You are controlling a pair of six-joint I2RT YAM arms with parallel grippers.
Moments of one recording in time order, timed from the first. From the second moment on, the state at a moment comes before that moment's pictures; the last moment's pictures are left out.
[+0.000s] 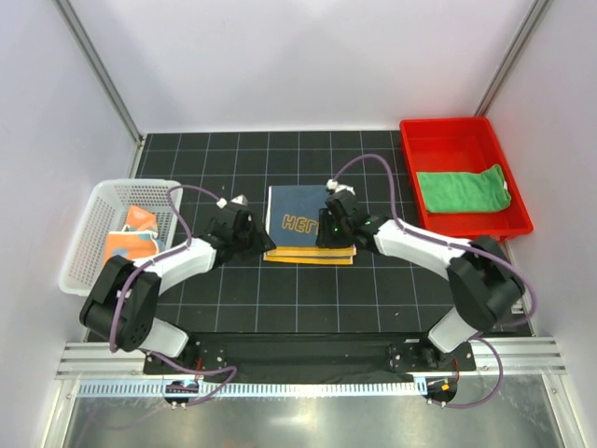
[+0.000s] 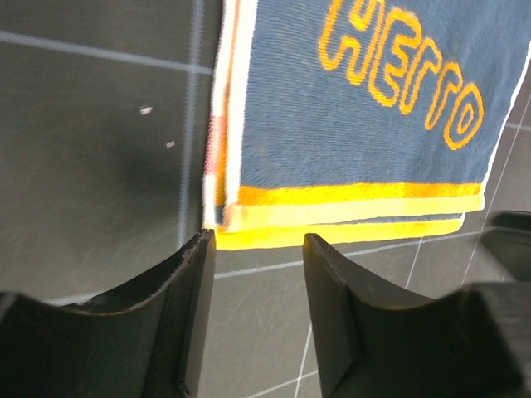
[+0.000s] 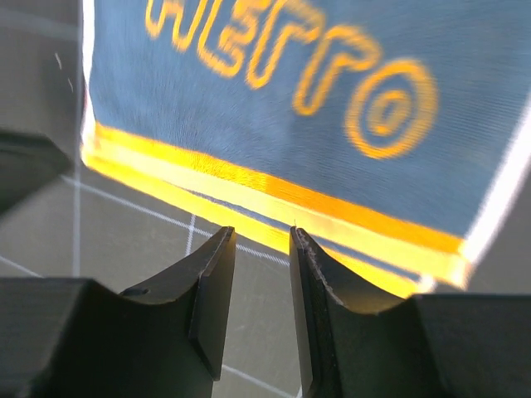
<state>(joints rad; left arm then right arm) -0.48 1.44 0.70 -0.10 0.05 -0.79 0.69 1.61 0.98 -0.26 0.02 0.55</state>
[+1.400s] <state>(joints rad) -0.52 1.60 0.78 -0.05 0.02 -0.77 0.43 1.42 0.61 -0.07 0.11 0.98</state>
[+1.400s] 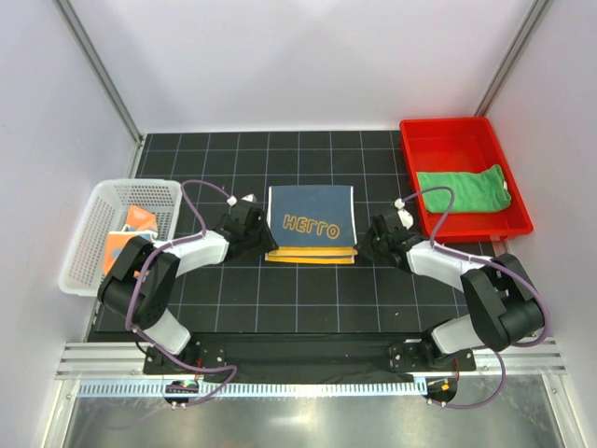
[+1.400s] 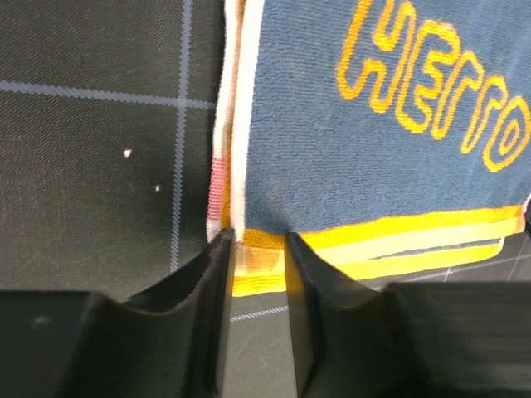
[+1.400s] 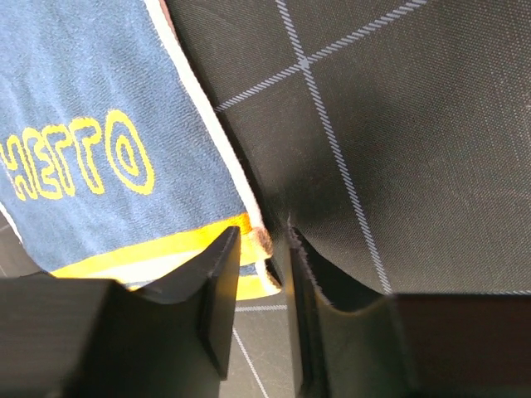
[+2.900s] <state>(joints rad) -0.52 1.48 0.93 -0.25 -0.07 -0.69 0.43 1.38 0.66 -0.04 0.08 1.02</state>
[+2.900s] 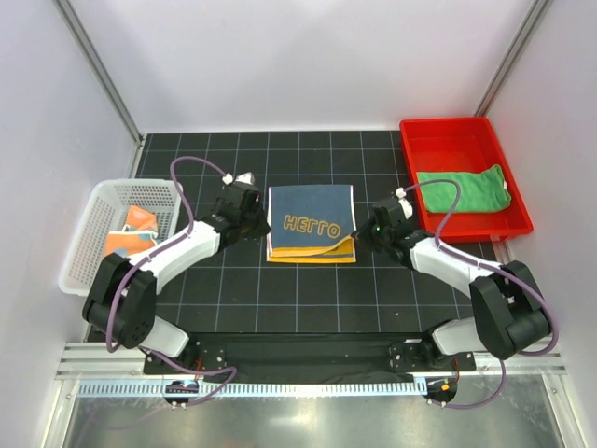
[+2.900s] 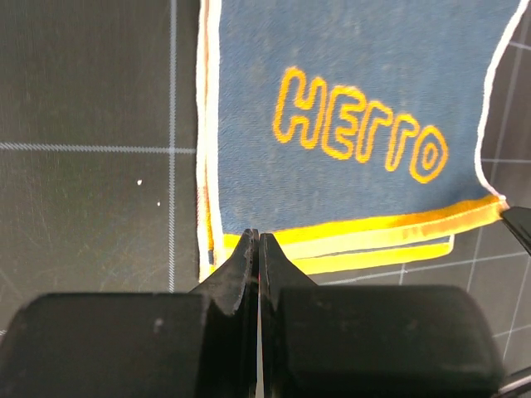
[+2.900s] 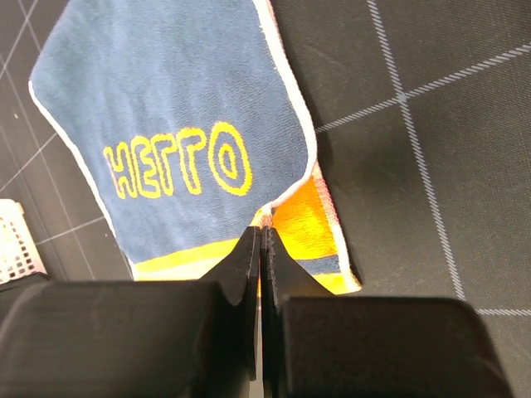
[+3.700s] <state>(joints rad) -0.54 1.53 0.83 -0.24 0.02 -0.68 0.43 1.46 0.81 -0.01 0.04 1.00</state>
